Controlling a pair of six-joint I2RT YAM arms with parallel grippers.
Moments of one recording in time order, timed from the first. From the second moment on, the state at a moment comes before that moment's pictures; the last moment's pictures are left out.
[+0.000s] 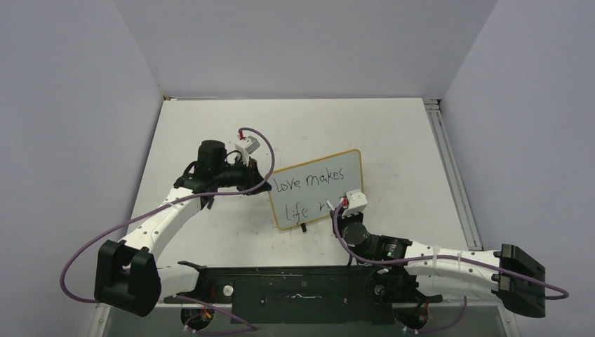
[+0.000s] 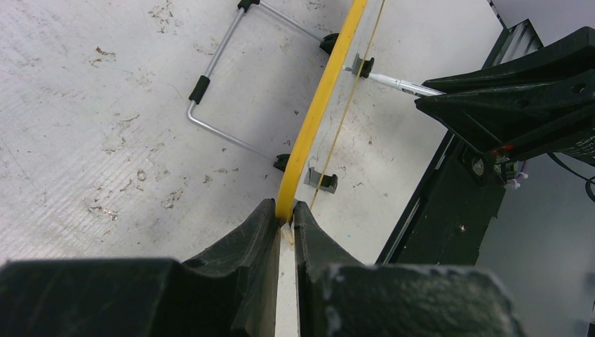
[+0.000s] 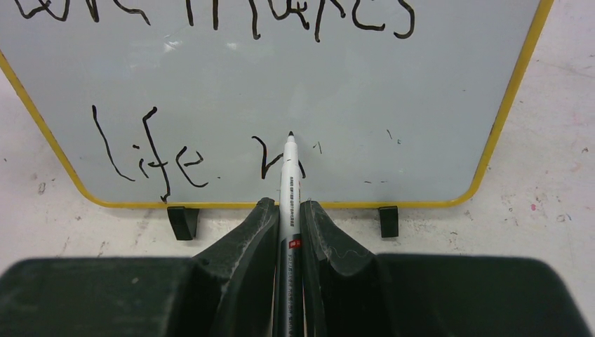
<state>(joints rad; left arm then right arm) -0.31 1.22 0.82 -0.25 0.72 -0.12 1.18 0.91 0.33 0.13 0.77 0.40</state>
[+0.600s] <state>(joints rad) -0.31 1.23 0.82 -0.25 0.72 -0.12 1.17 0.93 0.33 0.16 0.76 0.39</state>
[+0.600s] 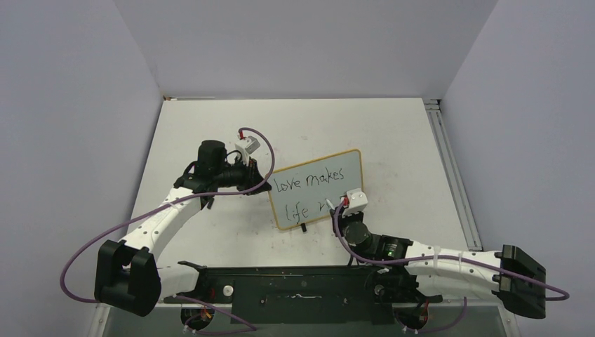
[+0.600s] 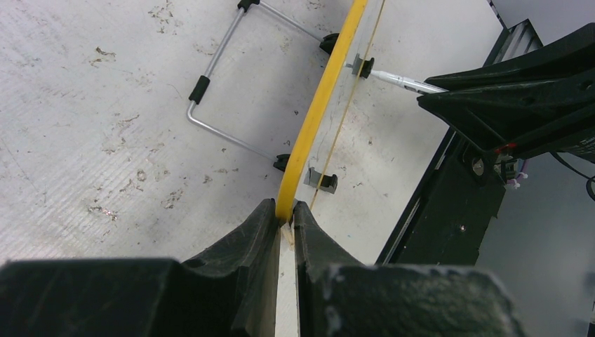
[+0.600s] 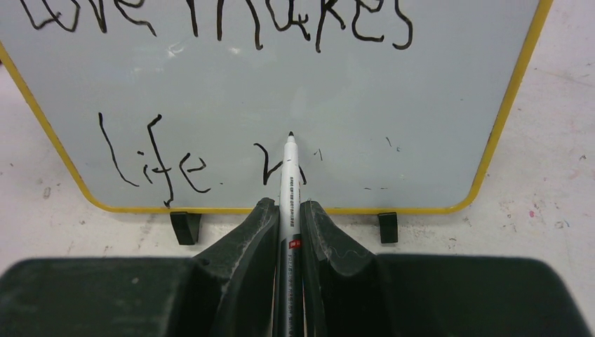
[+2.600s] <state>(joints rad) -0.31 1.23 0.82 -0.25 0.72 -0.12 1.09 0.91 0.33 0.07 0.66 0.43</state>
